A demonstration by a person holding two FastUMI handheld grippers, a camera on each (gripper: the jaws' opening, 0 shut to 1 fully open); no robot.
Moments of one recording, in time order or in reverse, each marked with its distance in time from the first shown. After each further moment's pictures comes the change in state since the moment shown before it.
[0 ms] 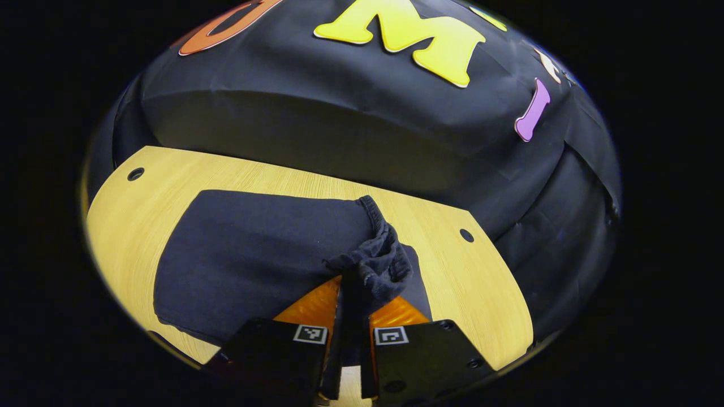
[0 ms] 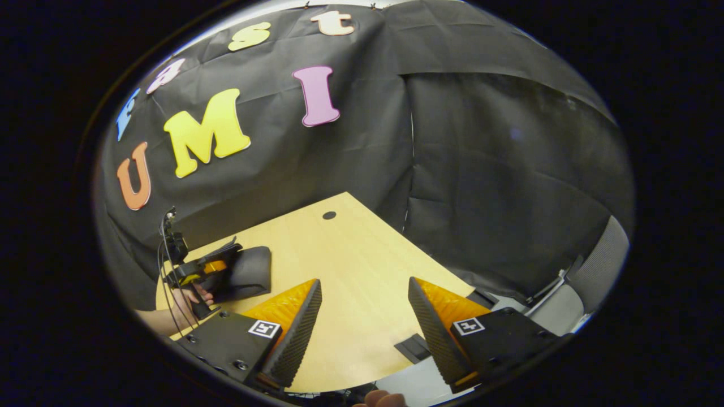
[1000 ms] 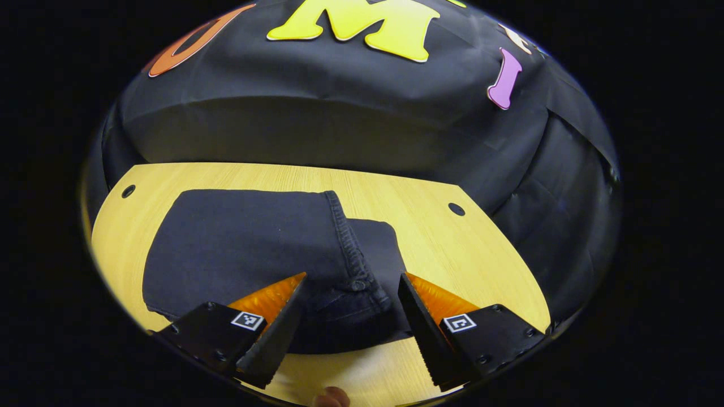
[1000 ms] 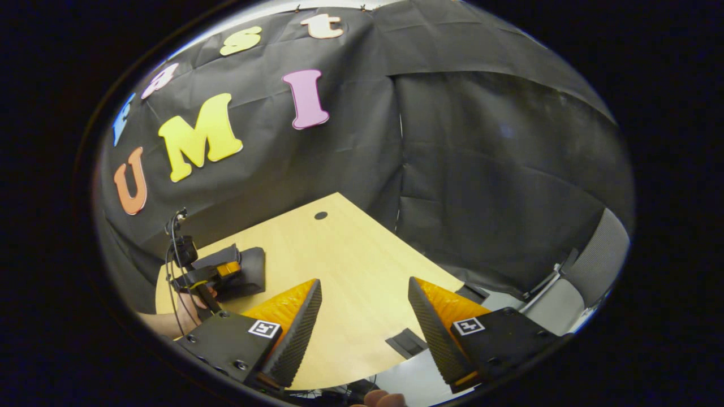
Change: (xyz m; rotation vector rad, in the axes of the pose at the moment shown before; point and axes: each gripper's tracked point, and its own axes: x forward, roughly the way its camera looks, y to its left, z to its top) left arm -0.014 -0.039 -0.026 0.134 0.038 -0.007; right arm -0.014 -0.010 0.000 0.015 -0.022 -0.019
